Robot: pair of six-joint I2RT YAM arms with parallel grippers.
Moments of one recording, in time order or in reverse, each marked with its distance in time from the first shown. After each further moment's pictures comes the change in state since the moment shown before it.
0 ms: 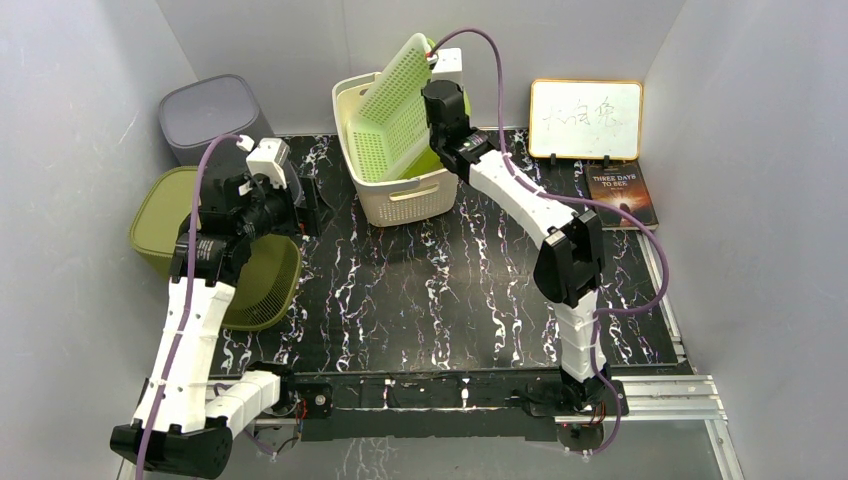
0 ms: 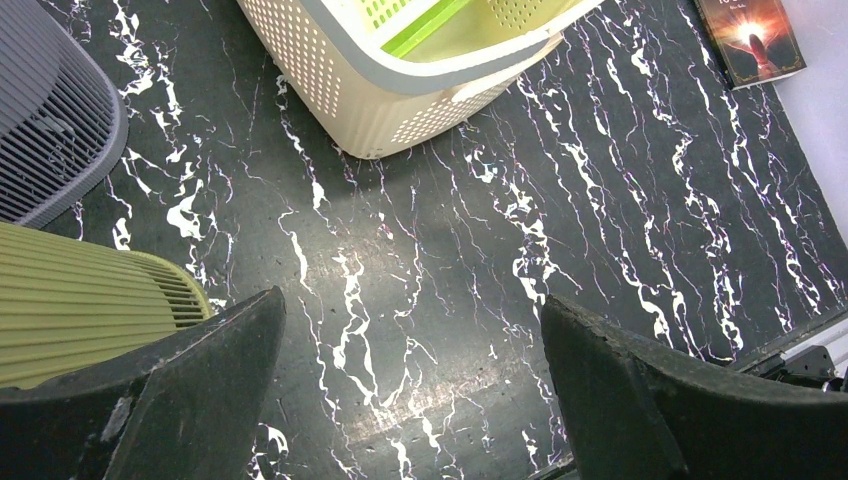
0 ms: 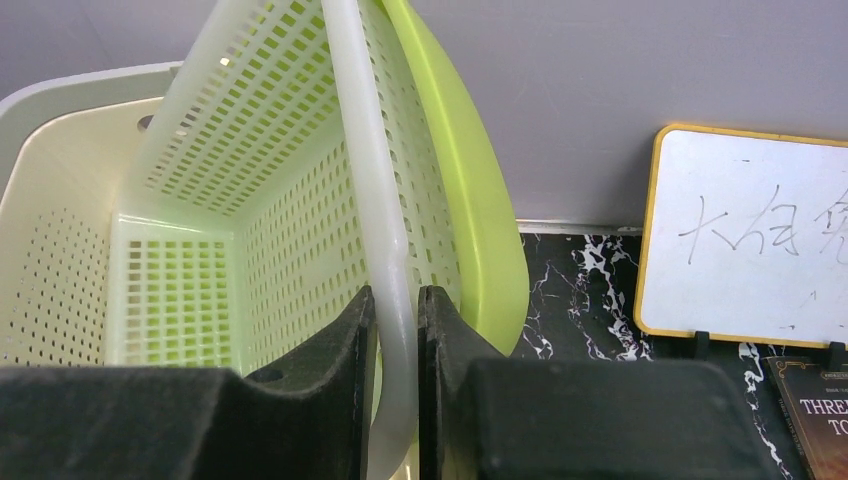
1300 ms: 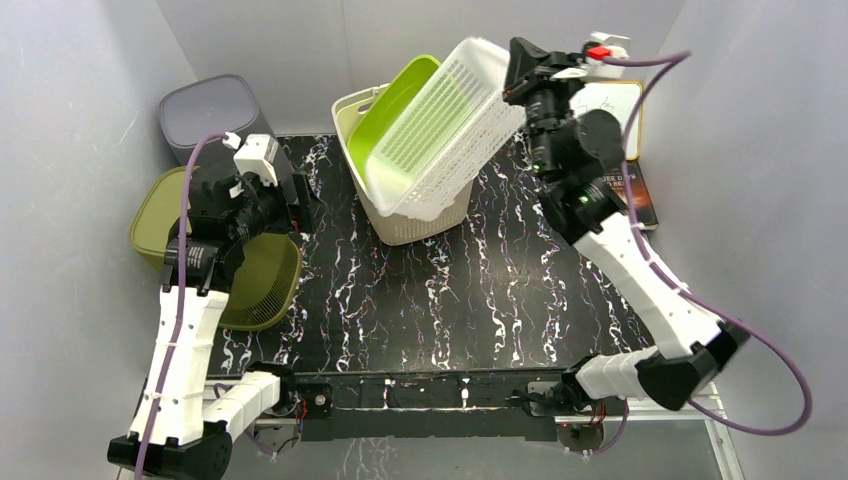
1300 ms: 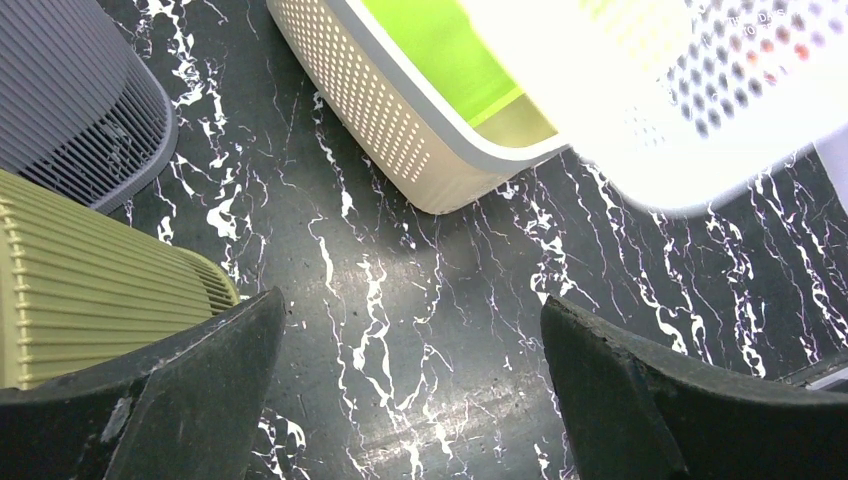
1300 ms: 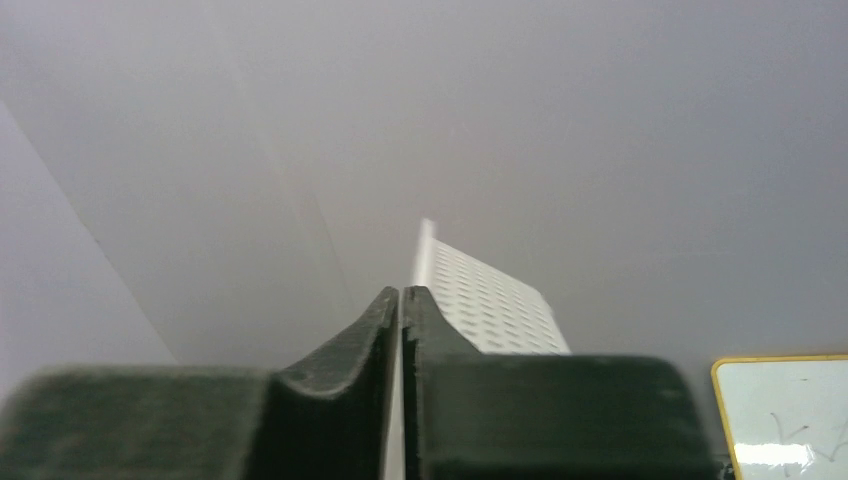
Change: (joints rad) left arm 0.000 -0.032 0.039 -0.027 -0.072 -0.005; right arm -0.003 -0.732 -0.495 0.503 -0.180 0.084
